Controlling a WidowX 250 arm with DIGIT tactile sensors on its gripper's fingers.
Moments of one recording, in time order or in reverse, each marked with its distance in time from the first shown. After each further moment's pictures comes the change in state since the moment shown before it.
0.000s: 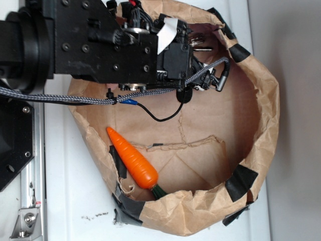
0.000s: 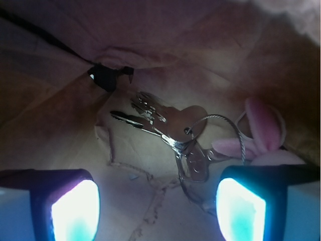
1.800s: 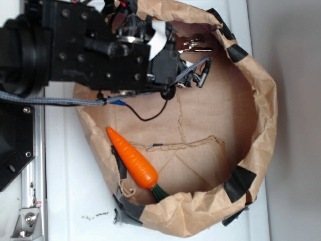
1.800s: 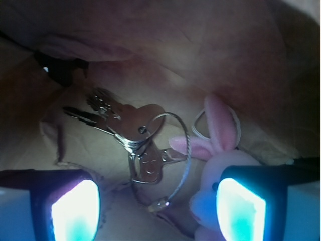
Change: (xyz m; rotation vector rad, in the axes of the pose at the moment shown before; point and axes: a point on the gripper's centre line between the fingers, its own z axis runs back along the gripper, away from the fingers) arm -0.004 0.026 -0.006 0.109 -0.022 -0.034
